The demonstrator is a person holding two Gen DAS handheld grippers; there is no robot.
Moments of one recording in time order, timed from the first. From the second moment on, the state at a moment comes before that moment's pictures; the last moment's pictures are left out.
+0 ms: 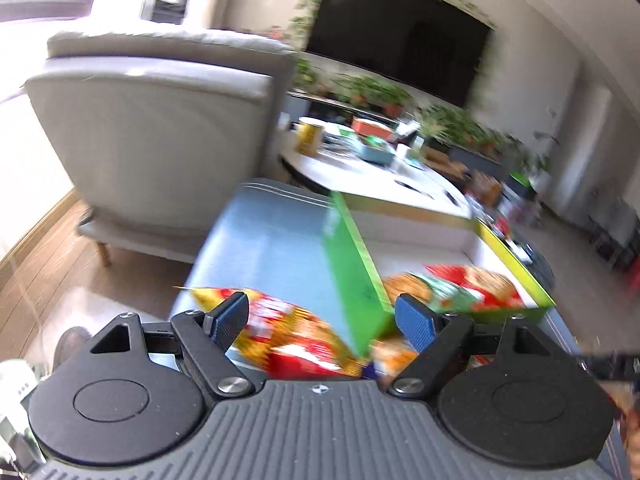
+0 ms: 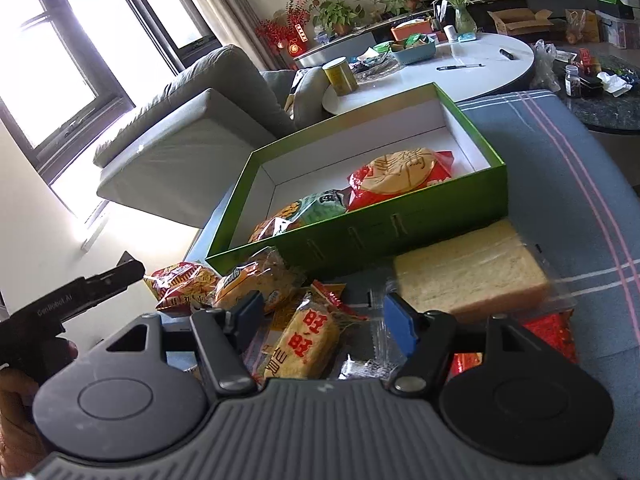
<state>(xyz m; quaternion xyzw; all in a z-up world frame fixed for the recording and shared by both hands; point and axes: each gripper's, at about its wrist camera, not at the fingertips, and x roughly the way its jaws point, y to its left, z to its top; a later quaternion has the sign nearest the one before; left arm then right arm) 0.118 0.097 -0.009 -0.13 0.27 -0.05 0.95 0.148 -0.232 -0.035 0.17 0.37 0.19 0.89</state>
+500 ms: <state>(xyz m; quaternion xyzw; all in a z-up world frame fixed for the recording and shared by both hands) 0.214 0.127 -0.050 -0.12 0.36 -0.01 0.93 0.147 -0.189 -0.036 0.14 0.39 0.21 0.89</state>
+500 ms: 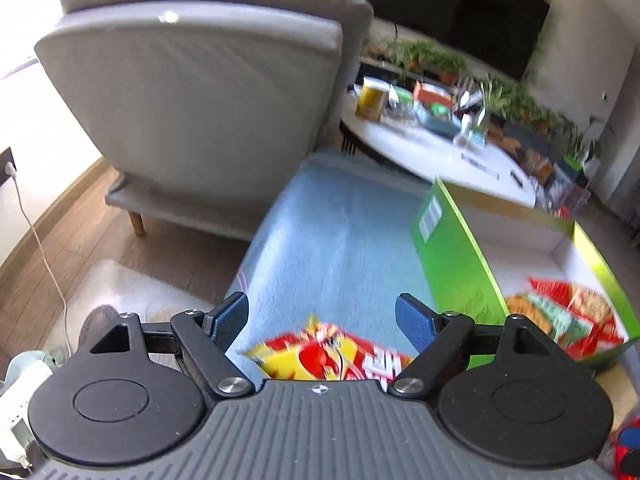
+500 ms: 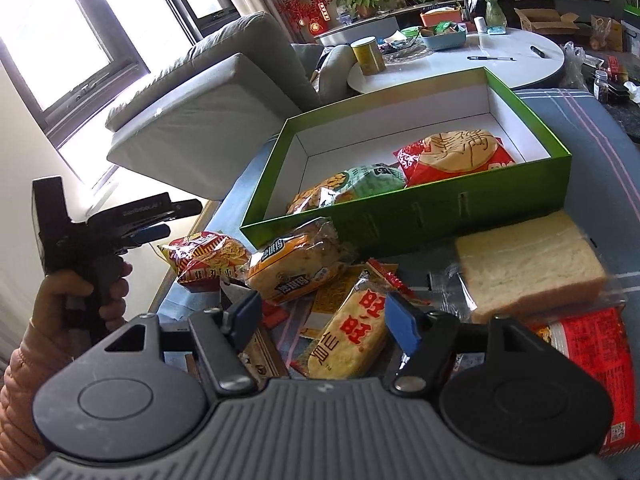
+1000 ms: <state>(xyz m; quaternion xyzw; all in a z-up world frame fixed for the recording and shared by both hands) 0.088 0.063 -0.074 -0.11 0.39 -0.14 0.91 0.127 -0.188 -0.041 0.14 0.39 0.21 0.89</state>
